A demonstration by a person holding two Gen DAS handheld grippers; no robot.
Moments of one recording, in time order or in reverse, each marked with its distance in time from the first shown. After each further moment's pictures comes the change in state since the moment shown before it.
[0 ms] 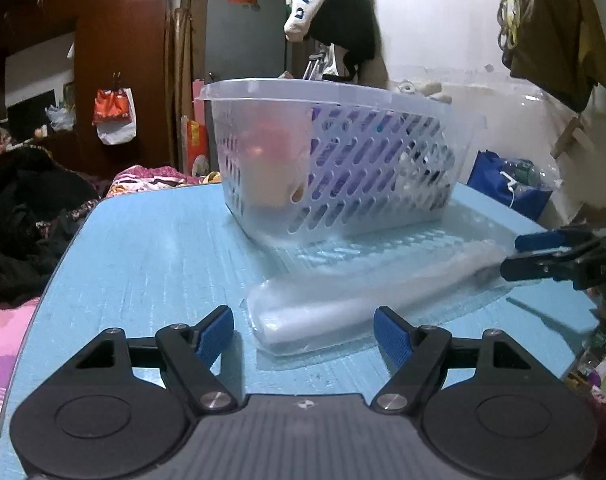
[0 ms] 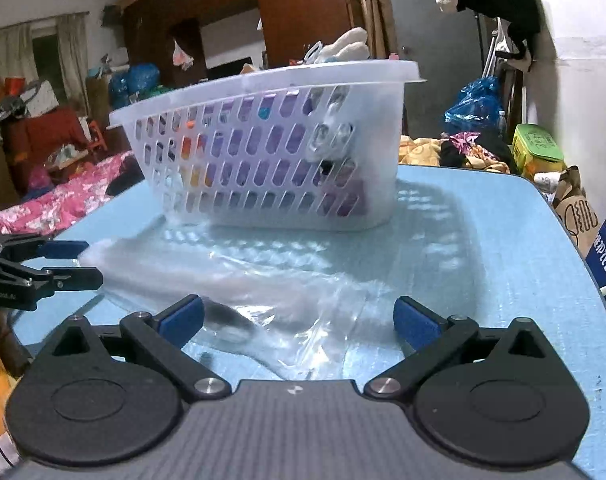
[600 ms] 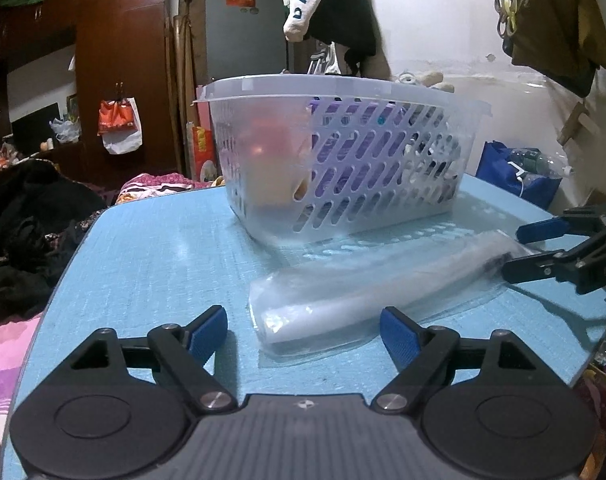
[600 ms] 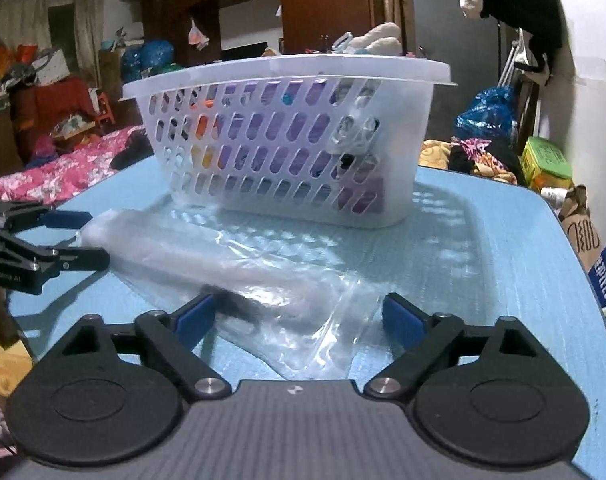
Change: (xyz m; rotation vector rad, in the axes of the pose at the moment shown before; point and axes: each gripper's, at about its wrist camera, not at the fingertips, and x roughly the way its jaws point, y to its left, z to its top) left arm 0.003 -0.006 0.000 0.033 -0.004 0.036; right arm 0.003 0.012 0.000 -0.100 0.036 -0.003
